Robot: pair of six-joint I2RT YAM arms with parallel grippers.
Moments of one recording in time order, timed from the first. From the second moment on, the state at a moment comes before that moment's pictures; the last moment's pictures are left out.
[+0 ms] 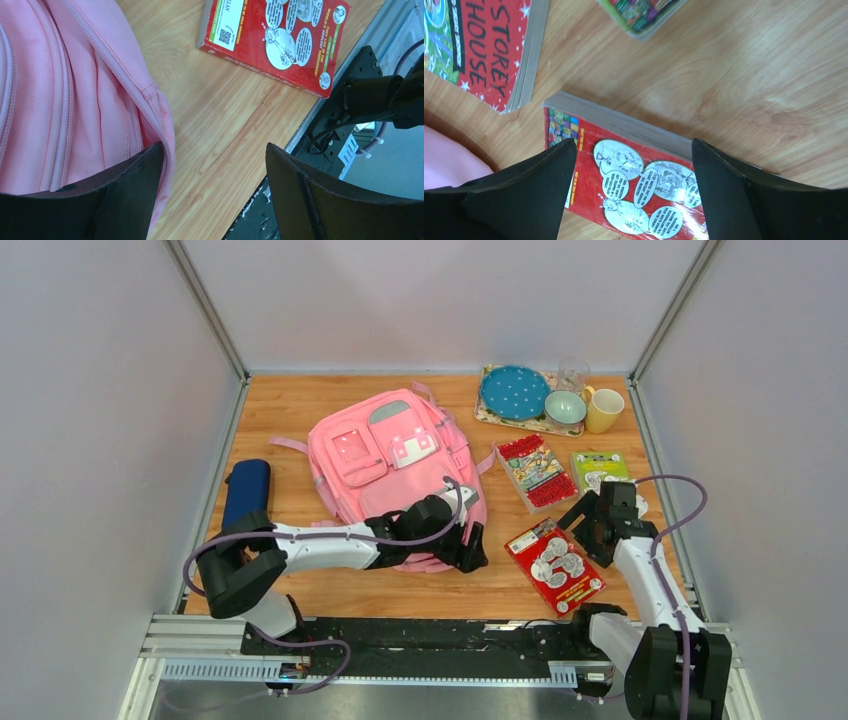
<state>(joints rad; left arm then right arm) -1.07 1.56 0.81 0.16 0.14 -0.56 -0.08 0.98 0.53 -0.60 0.03 0.69</state>
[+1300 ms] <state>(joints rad) -1.04 1.97 1.10 0.15 0.59 -0.76 -0.17 0.93 0.43 -0.70 -0.36 0.73</state>
